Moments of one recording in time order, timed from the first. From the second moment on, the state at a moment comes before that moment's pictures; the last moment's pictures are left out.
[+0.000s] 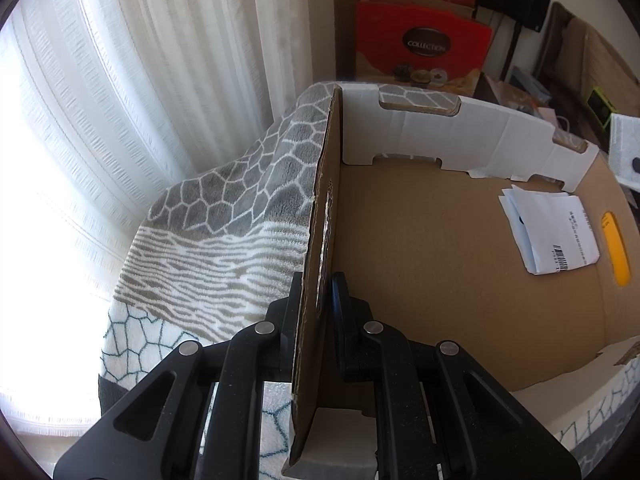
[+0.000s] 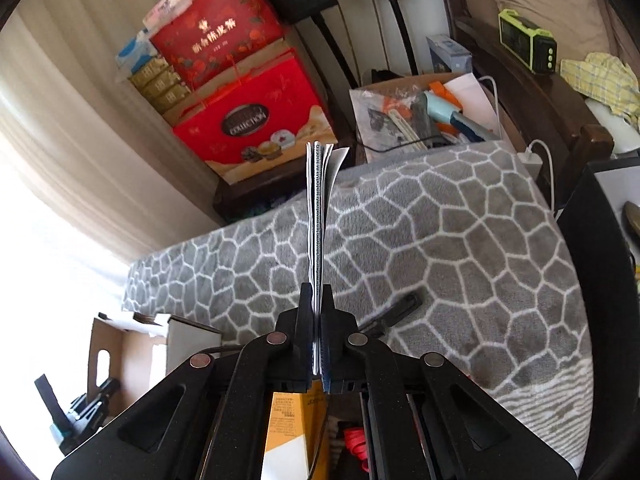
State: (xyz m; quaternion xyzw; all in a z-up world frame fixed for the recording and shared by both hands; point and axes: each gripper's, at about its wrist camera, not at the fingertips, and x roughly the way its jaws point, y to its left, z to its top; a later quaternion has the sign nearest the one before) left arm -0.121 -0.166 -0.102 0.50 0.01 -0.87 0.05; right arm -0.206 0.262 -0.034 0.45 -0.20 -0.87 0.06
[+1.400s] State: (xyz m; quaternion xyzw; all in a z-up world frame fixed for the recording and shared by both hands) left arm -0.121 -0.170 -0.104 0.50 0.02 -0.86 0.05; right arm -0.106 0.028 -0.050 0.45 0.24 -0.82 0.26
